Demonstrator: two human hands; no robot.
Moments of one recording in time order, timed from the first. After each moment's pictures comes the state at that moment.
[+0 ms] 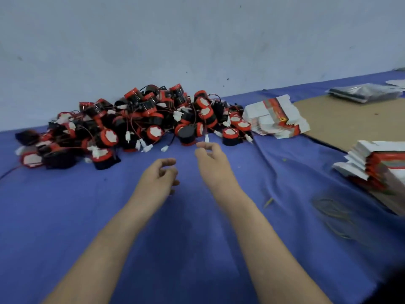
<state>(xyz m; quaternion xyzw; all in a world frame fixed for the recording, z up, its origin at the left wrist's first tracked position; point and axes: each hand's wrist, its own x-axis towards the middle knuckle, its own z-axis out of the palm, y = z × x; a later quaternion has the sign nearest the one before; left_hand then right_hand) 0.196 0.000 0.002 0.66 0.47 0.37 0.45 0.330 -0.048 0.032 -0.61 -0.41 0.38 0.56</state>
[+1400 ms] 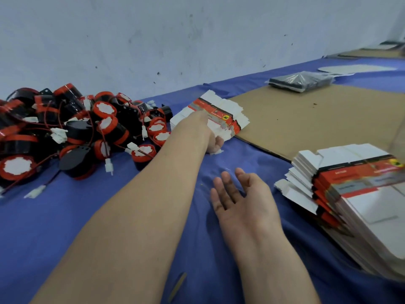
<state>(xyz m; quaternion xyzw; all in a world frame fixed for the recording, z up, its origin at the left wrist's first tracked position) 0.586 0.129 0.035 0.21 0.53 0.20 0.80 0.521 -0.072 0.003 -0.34 0.11 0.45 0.82</state>
